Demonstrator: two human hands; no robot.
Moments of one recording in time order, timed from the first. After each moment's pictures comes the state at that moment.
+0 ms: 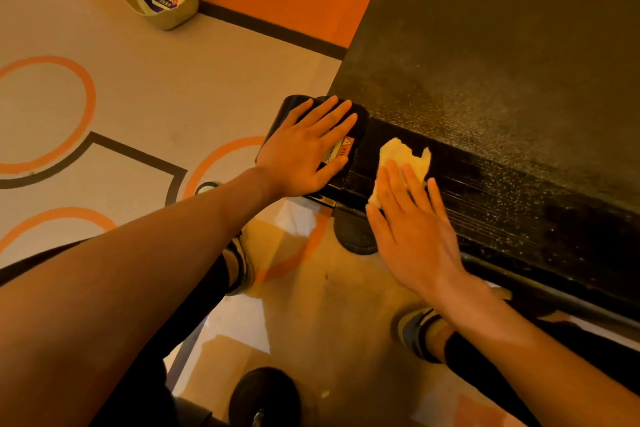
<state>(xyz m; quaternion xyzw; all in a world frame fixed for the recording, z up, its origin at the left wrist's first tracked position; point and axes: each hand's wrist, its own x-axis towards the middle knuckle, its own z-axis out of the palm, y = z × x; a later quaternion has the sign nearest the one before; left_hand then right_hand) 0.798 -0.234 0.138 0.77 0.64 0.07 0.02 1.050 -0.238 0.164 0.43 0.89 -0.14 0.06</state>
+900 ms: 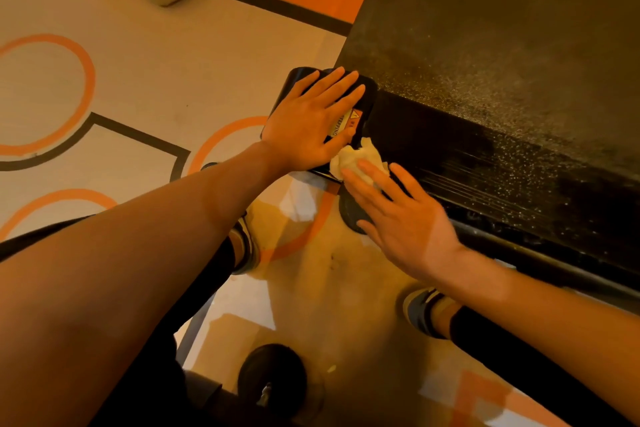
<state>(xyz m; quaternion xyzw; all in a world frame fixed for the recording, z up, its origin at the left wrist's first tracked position) 0.800 -0.235 0.139 0.76 0.64 0.10 0.01 1.060 -0.242 0.130 0.18 0.97 0.13 0.07</state>
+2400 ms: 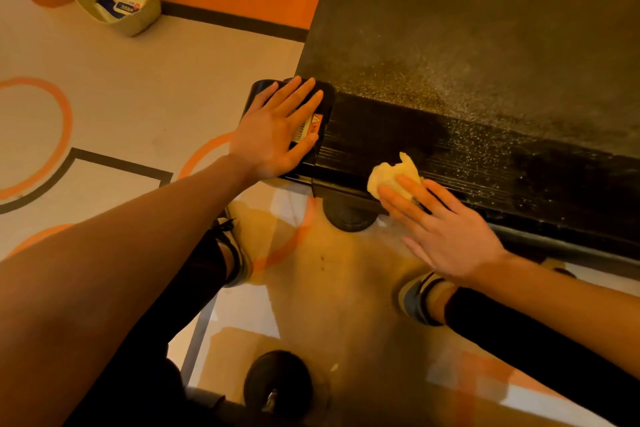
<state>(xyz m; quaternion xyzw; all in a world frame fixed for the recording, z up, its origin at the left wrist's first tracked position) 0.803 -0.237 0.152 0.77 0.64 0.07 0.03 1.159 -0.232 0.133 0.19 0.97 0.09 0.08</state>
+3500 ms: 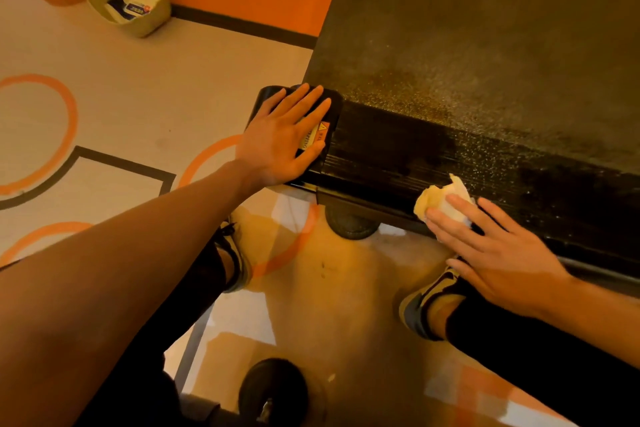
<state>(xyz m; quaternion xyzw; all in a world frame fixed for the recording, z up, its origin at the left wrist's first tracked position) 0.802 -0.236 0.147 0.76 0.65 0.06 0.02 1.219 -0.215 0.147 0.19 0.97 0.05 0.10</state>
